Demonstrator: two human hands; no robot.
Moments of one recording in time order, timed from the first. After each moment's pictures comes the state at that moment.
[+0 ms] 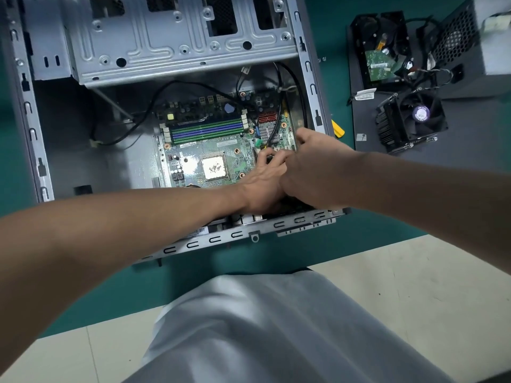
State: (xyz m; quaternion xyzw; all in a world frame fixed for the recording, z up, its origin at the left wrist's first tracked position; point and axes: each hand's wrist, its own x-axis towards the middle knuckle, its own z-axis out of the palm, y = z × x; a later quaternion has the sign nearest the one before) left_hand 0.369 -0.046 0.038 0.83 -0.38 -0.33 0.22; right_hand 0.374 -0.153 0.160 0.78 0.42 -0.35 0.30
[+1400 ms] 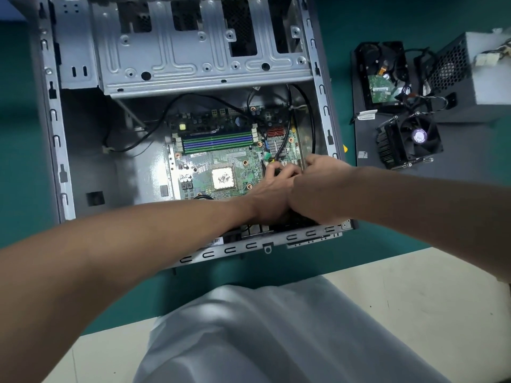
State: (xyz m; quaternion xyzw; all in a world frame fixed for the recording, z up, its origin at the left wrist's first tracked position) left_hand 0.367 -0.041 0.040 0.81 -0.39 -0.28 0.34; right_hand 0.382 -0.134 0.163 0.74 0.35 -0.49 0.29
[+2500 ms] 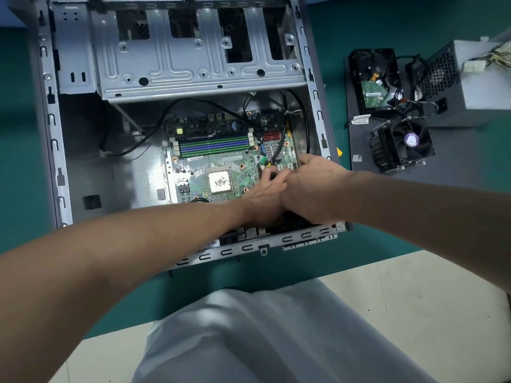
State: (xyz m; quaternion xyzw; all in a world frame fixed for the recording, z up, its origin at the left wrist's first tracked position) left_hand 0.370 -0.045 0.033 0.82 -0.34 -0.36 0.27; right_hand 0.379 -0.135 0.162 0.79 0.35 -0.42 0.29
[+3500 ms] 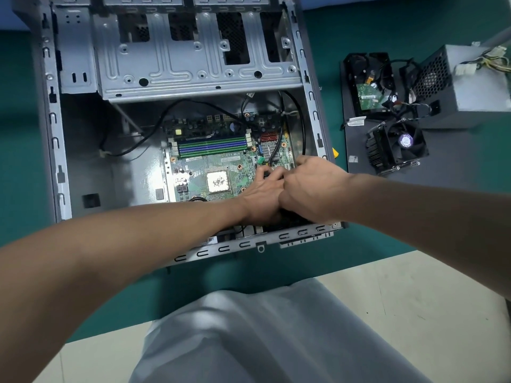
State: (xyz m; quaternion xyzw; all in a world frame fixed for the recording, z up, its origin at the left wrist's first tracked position) left_hand 0.370 -0.043 0.028 0.84 -0.43 -0.18 0.28; right_hand 0.372 -0.142 0.159 0.81 0.38 -0.37 0.26
